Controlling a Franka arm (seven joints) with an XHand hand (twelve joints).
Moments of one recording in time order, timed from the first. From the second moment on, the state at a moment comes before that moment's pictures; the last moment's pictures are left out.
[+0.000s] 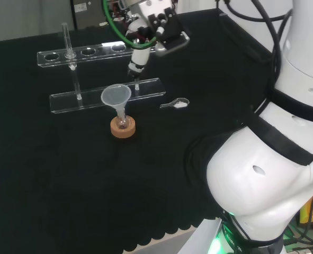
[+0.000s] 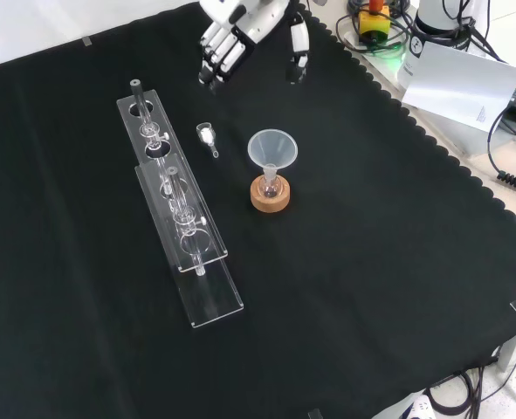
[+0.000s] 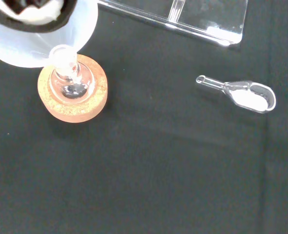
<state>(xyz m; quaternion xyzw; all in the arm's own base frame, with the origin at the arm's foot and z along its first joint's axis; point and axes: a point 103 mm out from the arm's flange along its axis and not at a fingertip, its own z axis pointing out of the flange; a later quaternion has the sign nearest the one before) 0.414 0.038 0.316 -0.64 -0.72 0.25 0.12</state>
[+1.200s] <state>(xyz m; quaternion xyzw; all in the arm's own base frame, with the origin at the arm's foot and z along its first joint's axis) 0.408 -0.061 0.264 -0.68 -0.72 0.11 0.12</state>
